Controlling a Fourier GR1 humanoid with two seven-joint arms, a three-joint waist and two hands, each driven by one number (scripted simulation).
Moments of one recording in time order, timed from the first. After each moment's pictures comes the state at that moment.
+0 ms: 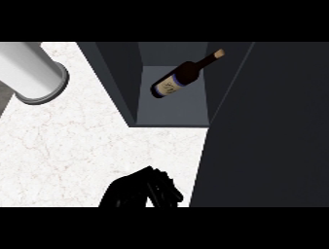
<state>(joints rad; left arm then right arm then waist) -0.13 0.23 -0.88 -1.93 0.50 0.66 -0.31 -0.60 -0.24 0.03 -2.41 -0.19 -0.13 0.96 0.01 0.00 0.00</state>
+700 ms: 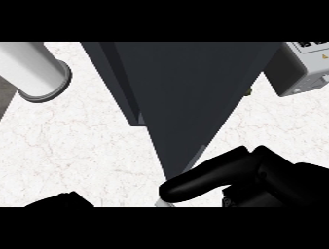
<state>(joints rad) 0.17 0.60 -0.66 -2.17 0.68 0.34 -0.44 -0.64 -0.10 0.28 -2.39 -0.23 -0.10 1.00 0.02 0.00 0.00</state>
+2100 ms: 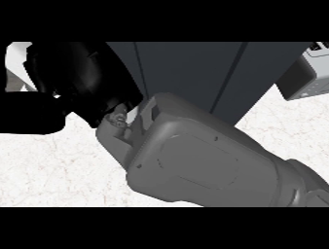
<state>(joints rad) 0.48 0.94 0.01 -2.04 1.14 -0.31 -0.50 -1.27 0.00 0.51 -1.37 -0.20 -0.43 0.56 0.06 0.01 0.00</state>
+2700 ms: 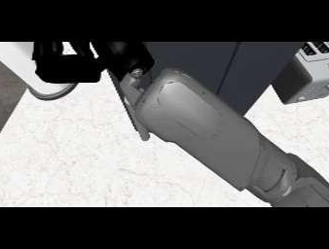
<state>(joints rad) 0.47 0.94 0.07 -2.03 1.17 -0.33 -0.46 -1.30 0.00 0.46 -1.07 -0.24 -0.34 0.28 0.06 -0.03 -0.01</state>
